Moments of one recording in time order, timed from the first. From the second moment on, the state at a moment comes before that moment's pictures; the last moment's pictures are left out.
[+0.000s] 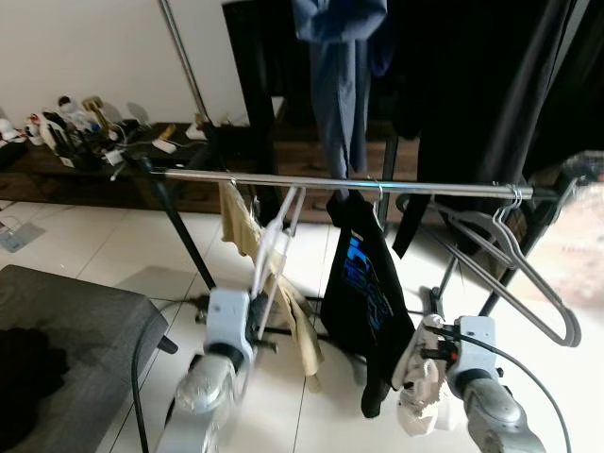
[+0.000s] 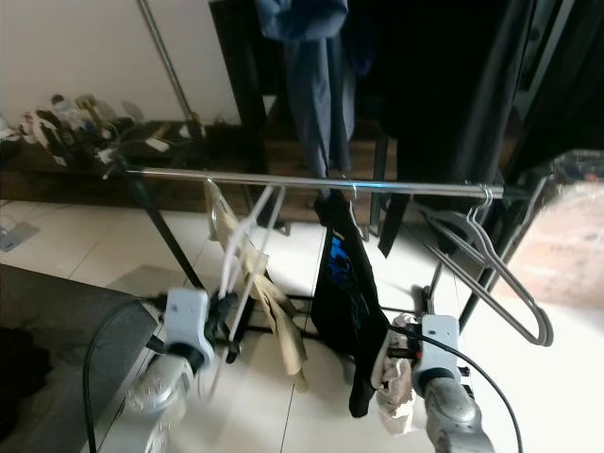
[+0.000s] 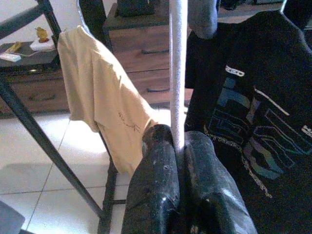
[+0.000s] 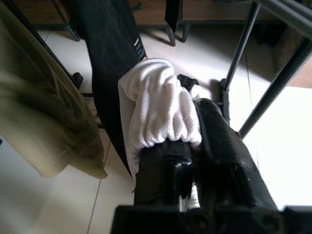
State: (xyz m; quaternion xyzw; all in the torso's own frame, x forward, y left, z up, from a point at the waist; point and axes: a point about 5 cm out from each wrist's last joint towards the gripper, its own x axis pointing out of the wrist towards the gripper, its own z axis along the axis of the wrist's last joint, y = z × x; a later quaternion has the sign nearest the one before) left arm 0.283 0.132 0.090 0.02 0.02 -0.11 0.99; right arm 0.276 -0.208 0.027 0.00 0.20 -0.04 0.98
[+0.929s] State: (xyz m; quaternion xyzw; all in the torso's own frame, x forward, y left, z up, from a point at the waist) left arm 0.231 0.165 0.064 0.08 0.07 -0.08 0.99; right arm 0.265 -0.215 0.019 0.01 0.20 -0.07 0.98
